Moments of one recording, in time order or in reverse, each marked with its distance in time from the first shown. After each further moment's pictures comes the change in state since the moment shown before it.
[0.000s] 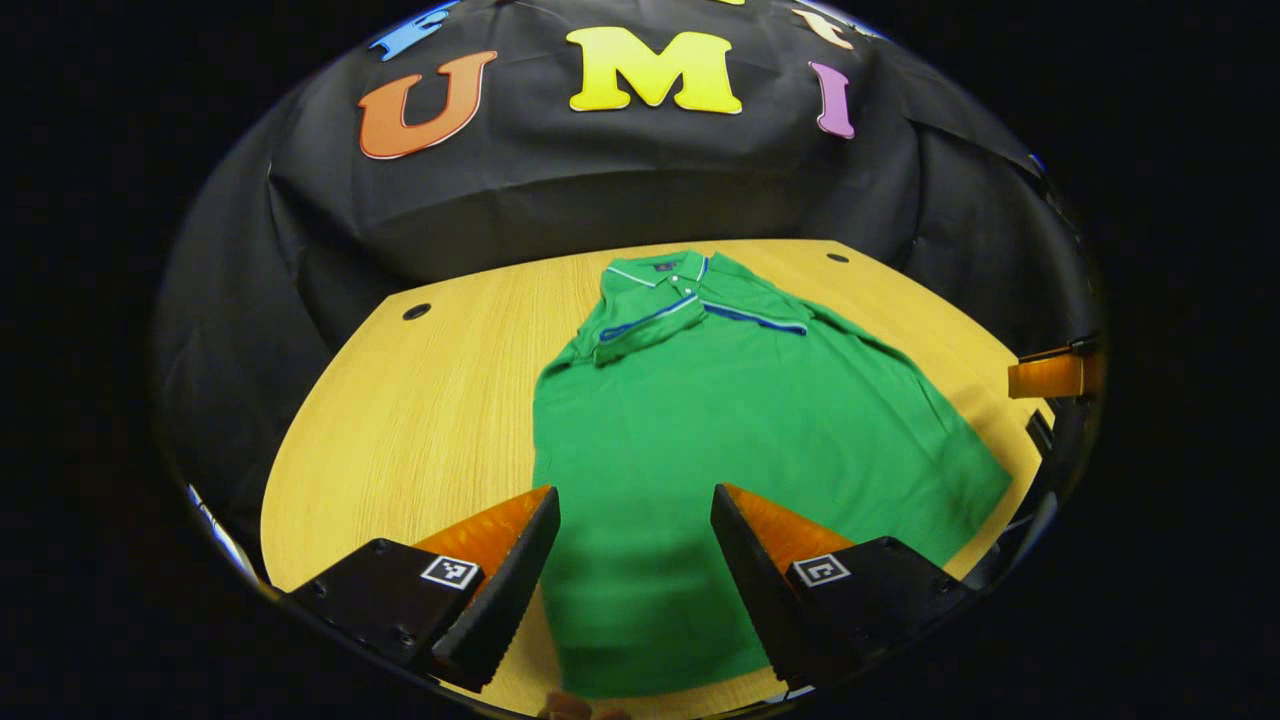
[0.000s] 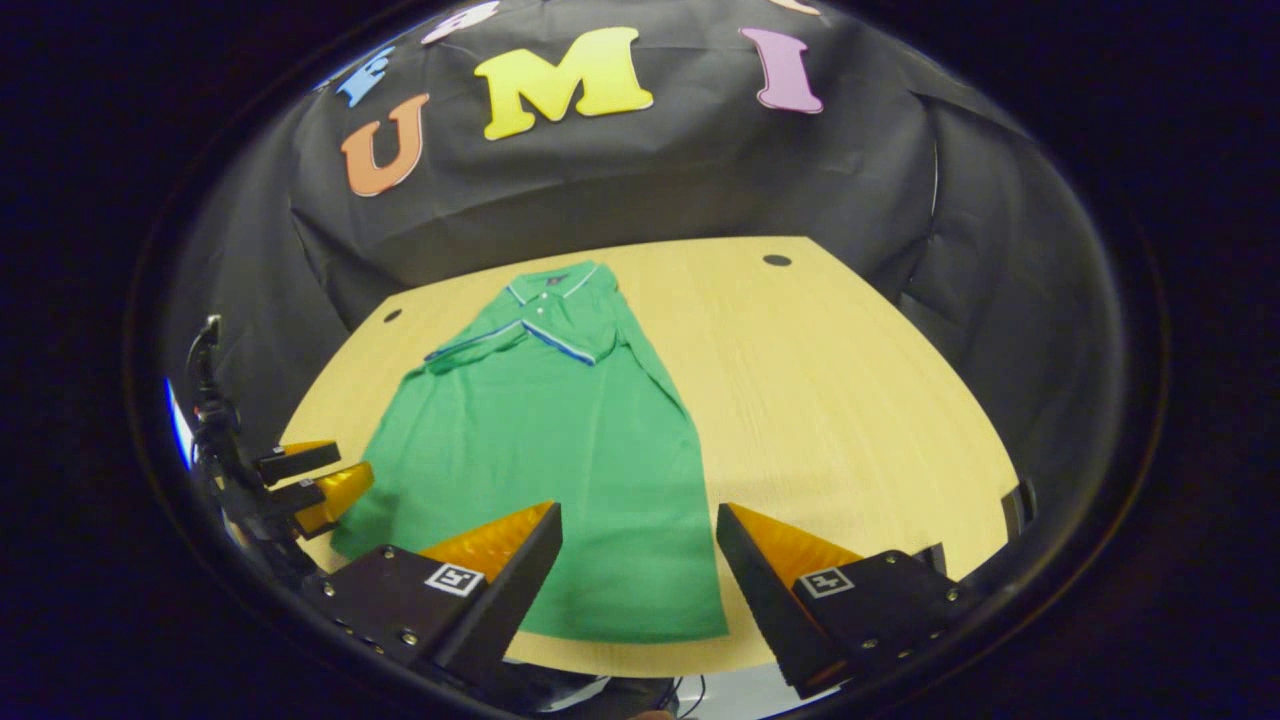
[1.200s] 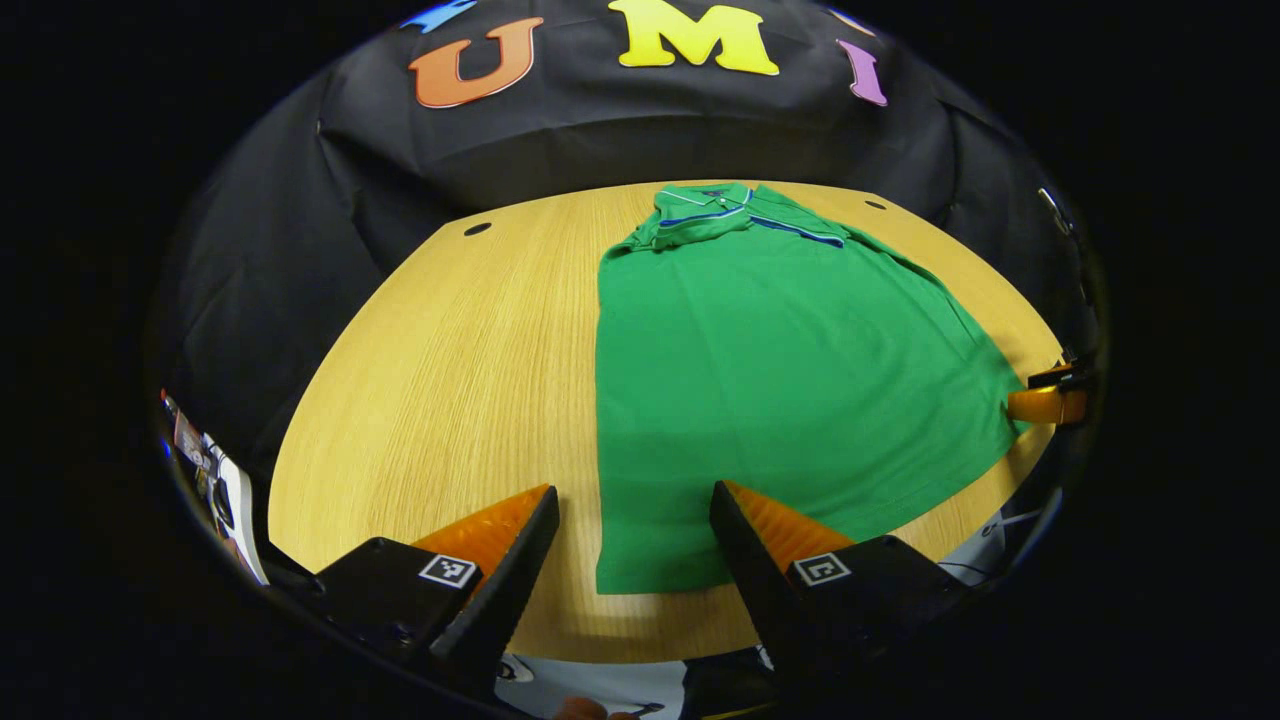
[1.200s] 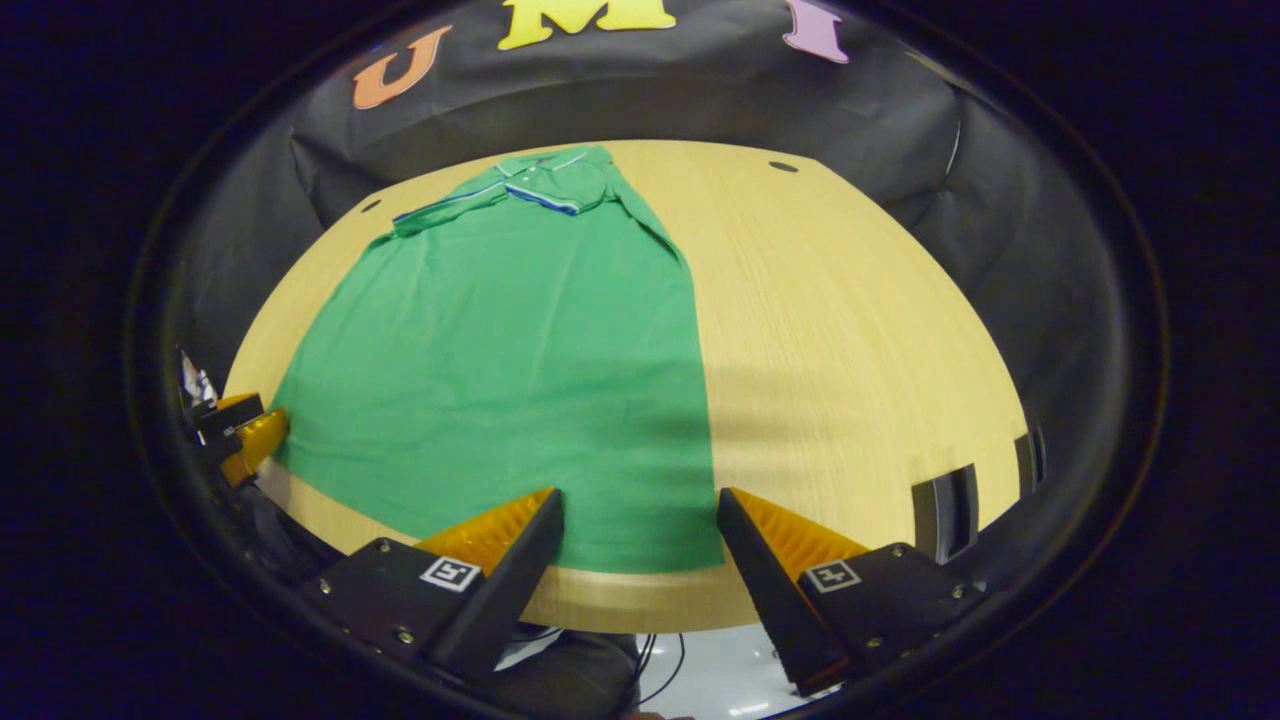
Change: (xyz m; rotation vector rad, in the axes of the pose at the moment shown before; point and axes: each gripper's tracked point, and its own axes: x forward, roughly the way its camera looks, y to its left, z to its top) left arm -0.032 0.021 -0.078 -0.090 0.112 0.110; right arm 0.016 -0.016 -0.095 -0.078 0.253 -0.072
